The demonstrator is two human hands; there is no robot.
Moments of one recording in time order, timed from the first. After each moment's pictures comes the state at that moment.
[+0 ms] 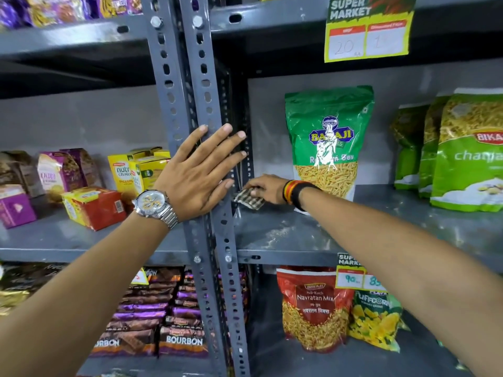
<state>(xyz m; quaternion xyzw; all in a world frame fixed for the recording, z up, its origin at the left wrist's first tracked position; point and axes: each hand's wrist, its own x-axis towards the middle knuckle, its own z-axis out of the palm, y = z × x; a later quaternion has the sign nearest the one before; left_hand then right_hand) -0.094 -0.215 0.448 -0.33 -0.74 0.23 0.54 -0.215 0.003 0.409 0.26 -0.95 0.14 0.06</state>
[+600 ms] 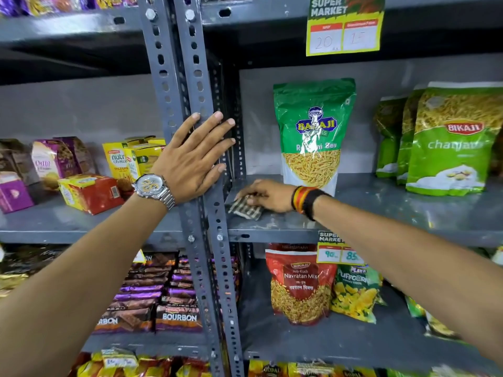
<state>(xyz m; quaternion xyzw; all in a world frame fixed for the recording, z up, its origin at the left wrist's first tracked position) -0.089 -0.212 0.448 -0.30 -0.77 0.23 0.52 -0.123 0.022 0.397 0.33 -0.93 0.15 0.04</state>
